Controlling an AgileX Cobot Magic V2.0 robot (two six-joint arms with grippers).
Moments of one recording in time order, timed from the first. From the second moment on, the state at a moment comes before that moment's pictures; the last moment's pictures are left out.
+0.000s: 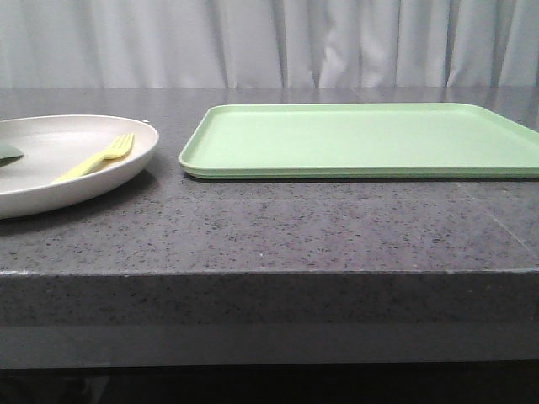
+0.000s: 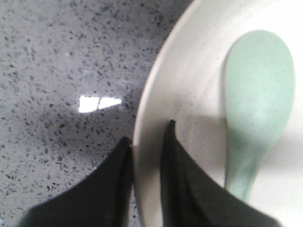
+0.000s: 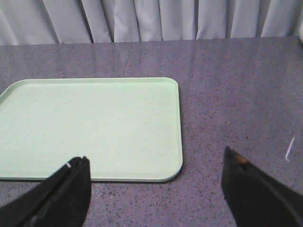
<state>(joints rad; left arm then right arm) 0.00 1.65 -1.29 0.02 1.06 -0.08 0.00 0.48 -0.56 0.11 0.40 0.00</state>
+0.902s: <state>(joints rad) 0.20 1.60 -1.38 -0.40 1.08 0.13 0.00 0.48 -0.56 0.11 0.41 0.00</state>
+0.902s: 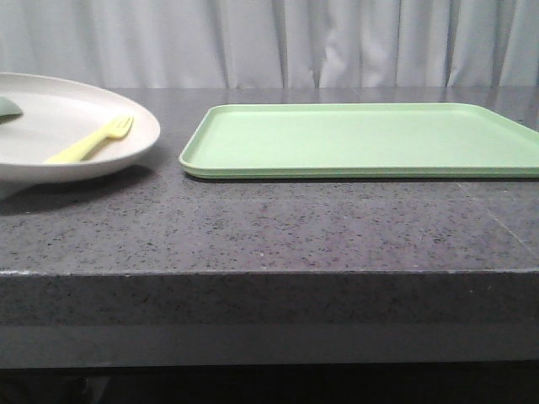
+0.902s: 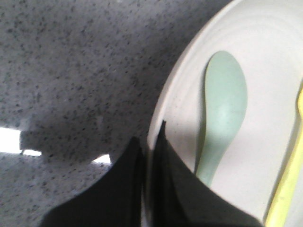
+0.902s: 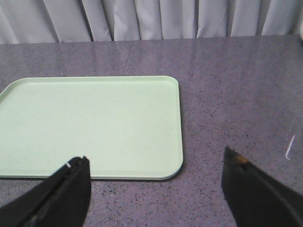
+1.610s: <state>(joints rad) -0.14 1.78 -1.65 -0.60 0.97 0.09 0.00 0.48 -0.56 0.11 0.42 0.00</state>
